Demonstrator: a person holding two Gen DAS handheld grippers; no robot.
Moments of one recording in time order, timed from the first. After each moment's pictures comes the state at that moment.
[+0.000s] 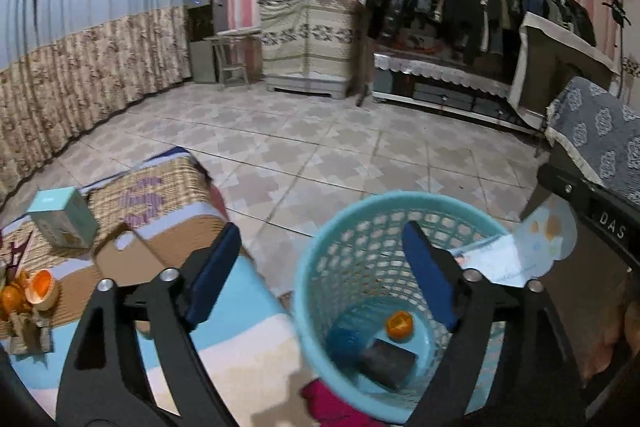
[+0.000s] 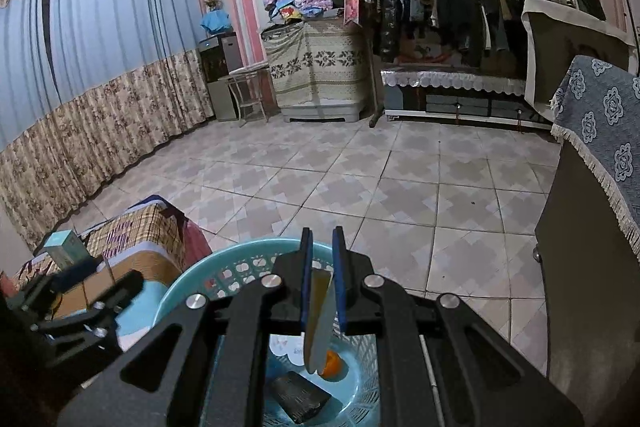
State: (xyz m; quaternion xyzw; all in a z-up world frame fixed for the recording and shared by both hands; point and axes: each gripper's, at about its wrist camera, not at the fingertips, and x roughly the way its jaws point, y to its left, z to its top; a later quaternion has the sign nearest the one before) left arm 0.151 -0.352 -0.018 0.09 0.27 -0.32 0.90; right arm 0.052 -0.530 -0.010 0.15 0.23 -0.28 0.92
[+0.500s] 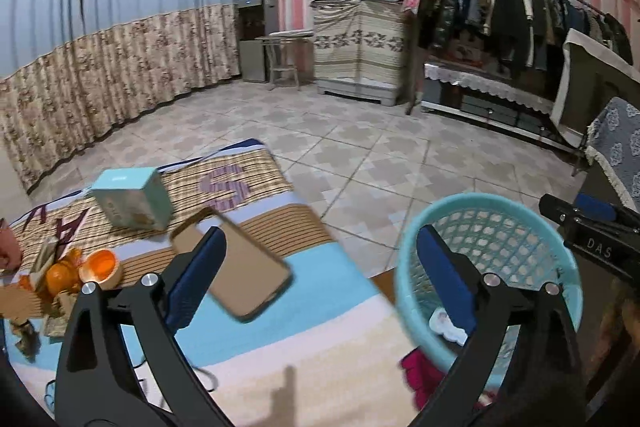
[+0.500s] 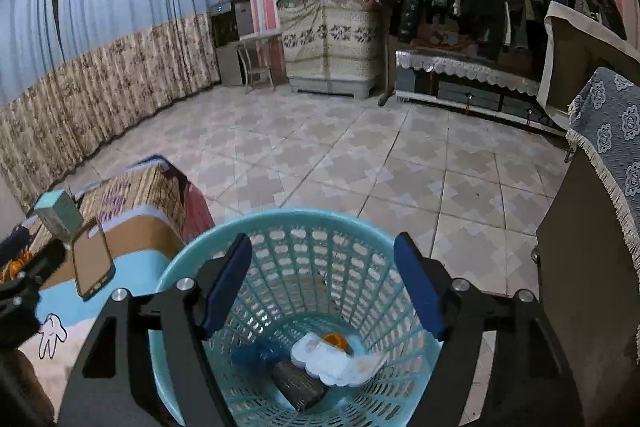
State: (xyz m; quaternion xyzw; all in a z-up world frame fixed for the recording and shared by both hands) left arm 0.167 -0.281 -0.012 0.08 0.27 -0.24 0.93; right arm 0.087 -0.509 -0.029 0.13 0.29 -0.26 0.91
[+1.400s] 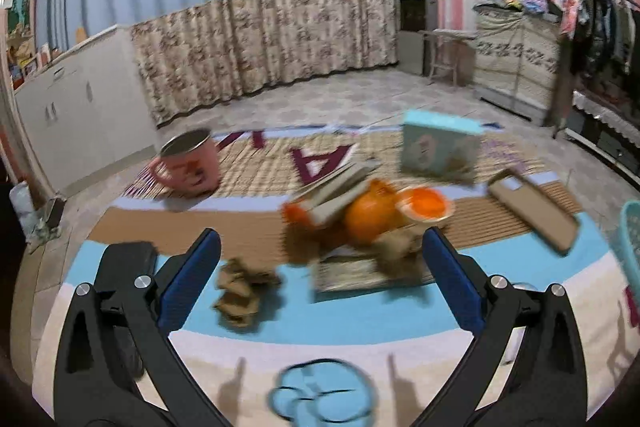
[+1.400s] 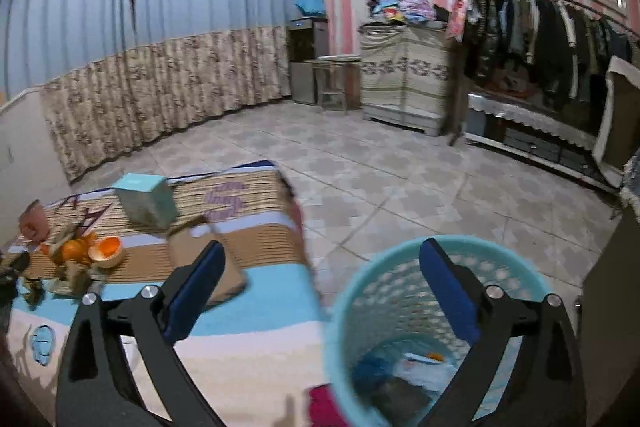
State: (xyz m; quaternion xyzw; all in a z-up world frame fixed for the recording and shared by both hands) left arm 0.203 -0.008 -0.034 0.03 0.30 0.02 0.95; right arm 0.137 -0.351 -0.004 0.07 0.24 -0.14 0.96
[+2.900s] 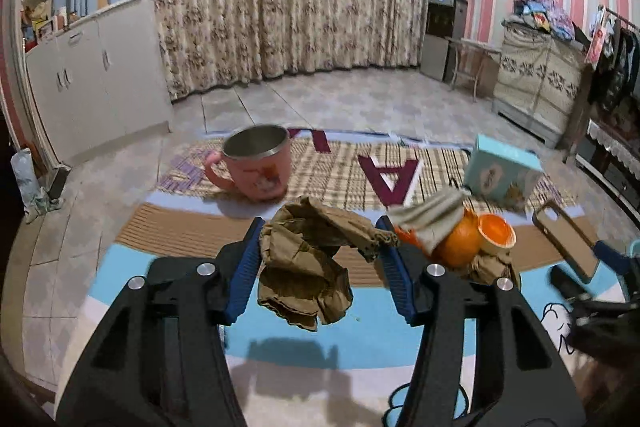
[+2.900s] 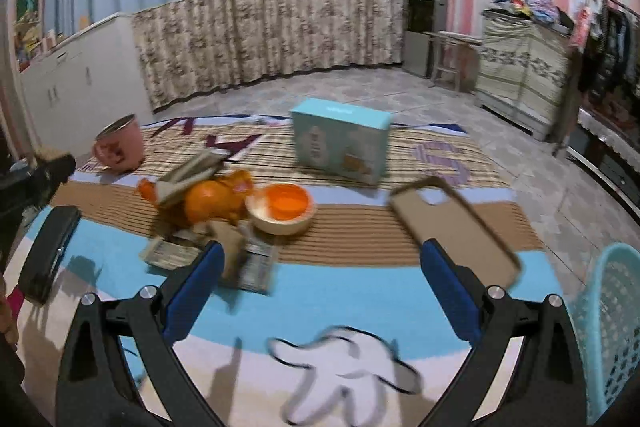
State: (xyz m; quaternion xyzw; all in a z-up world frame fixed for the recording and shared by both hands) left arm 0.222 0.085 -0.011 -0.02 0.30 0.04 0.95; right arm 0.221 -0.155 -0.047 0.00 0.32 0.04 0.95
